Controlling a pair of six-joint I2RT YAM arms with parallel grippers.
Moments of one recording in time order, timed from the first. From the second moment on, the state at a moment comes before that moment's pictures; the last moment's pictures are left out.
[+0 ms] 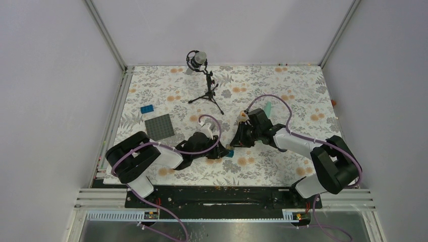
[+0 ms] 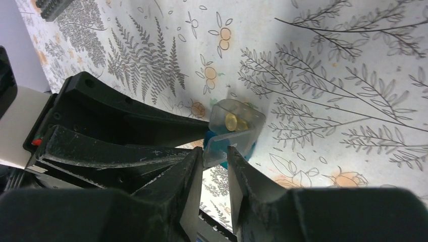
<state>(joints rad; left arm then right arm) -0.87 1.63 0.44 0.69 0.14 -0.84 0.59 1.46 0.72 -0.15 -0.34 0.77</state>
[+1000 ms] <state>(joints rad) -0.87 1.64 0.45 0.69 0.15 -0.84 0.59 1.60 0.79 -0.18 -0.36 0.79</state>
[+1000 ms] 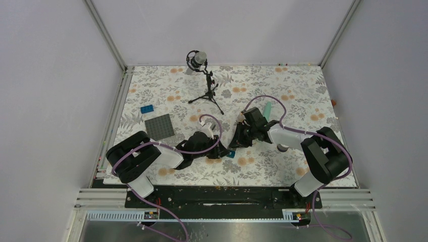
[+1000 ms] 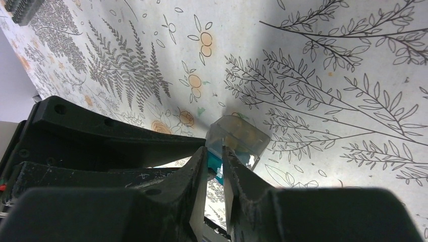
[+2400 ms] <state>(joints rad) -0.83 1.67 0.48 0.72 0.15 -0.96 0.59 1.57 0.79 -0.27 -0.26 0.74</state>
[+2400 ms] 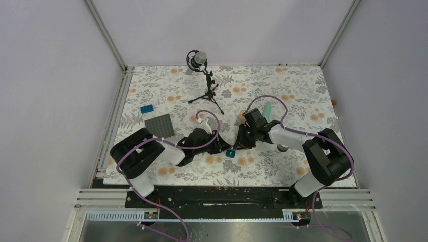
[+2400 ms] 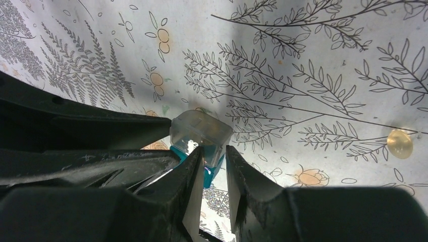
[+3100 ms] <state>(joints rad) -0.81 1.74 0.47 0.82 0.14 -1.03 0.59 1.57 0.78 -0.26 -0.26 0.74</state>
